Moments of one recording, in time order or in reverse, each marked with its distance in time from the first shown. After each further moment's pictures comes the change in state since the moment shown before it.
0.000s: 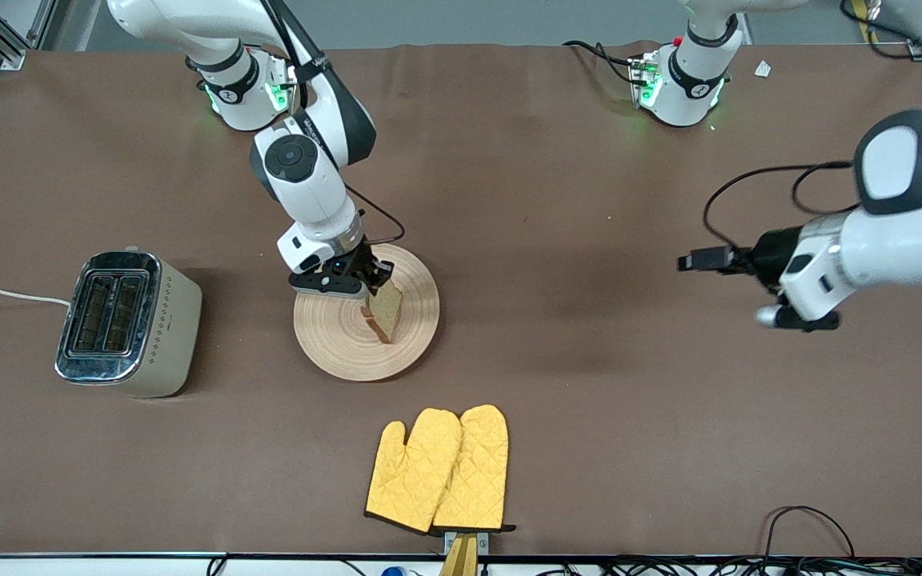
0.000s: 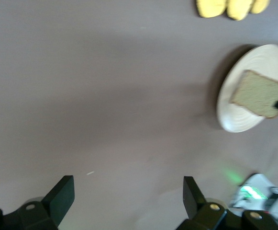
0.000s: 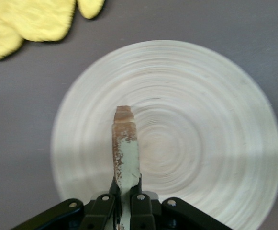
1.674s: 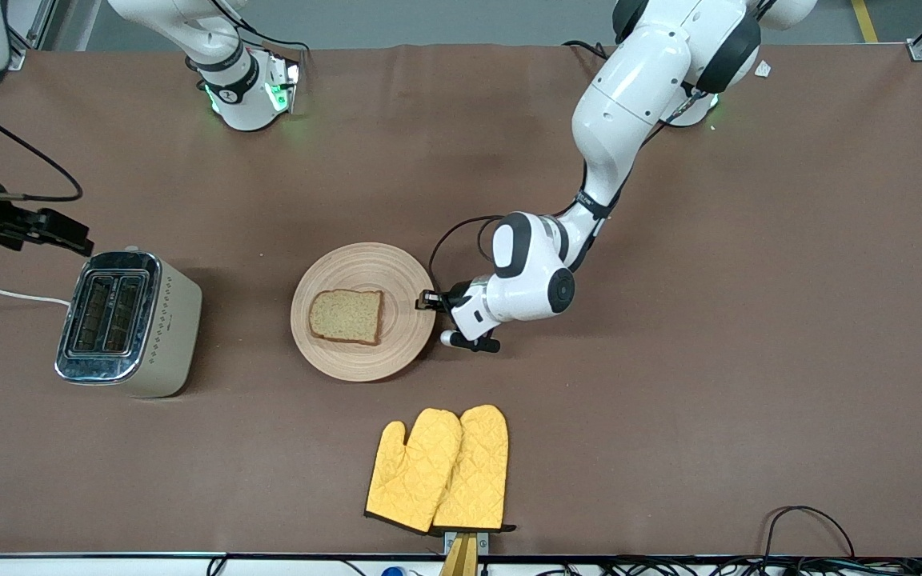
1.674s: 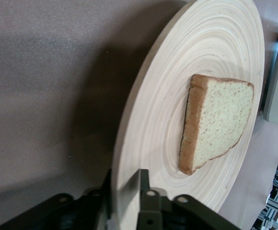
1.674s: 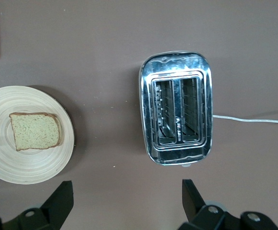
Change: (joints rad) left arm -0.595 0.649 -0.025 0.284 -0.531 0.720 0.179; right arm -0.563 -0.192 -0.017 0.612 -0.029 -1.024 -0.628
